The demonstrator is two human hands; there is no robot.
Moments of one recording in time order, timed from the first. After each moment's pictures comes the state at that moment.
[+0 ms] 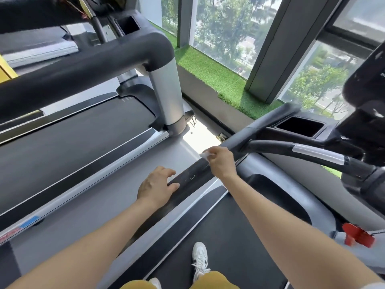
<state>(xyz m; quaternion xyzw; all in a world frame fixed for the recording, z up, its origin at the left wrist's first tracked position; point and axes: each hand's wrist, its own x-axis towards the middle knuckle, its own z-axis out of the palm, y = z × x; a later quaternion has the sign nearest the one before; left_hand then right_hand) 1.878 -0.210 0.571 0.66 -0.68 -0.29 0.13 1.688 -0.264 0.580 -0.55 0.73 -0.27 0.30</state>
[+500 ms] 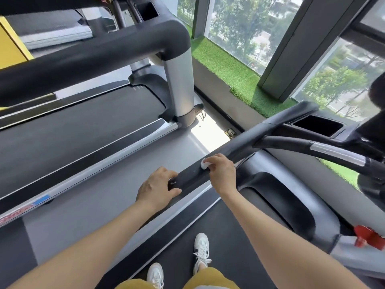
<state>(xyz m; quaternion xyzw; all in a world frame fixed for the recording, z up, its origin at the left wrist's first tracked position) 1.910 -0.174 0.565 0.67 -0.67 -0.30 0.12 1.730 -0.214 0.563 -0.62 0.71 -0.25 0.22</state>
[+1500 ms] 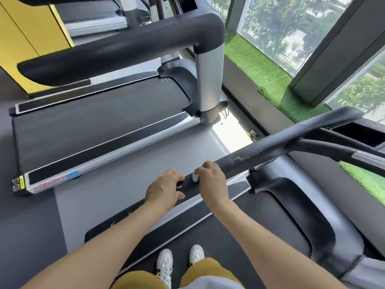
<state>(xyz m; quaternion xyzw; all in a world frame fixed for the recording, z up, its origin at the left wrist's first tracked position) 1.951 -0.135 0.556 0.72 -0.63 -0.30 0.06 1.815 -0.167 0.563 -0.78 0.59 -0.09 0.16</state>
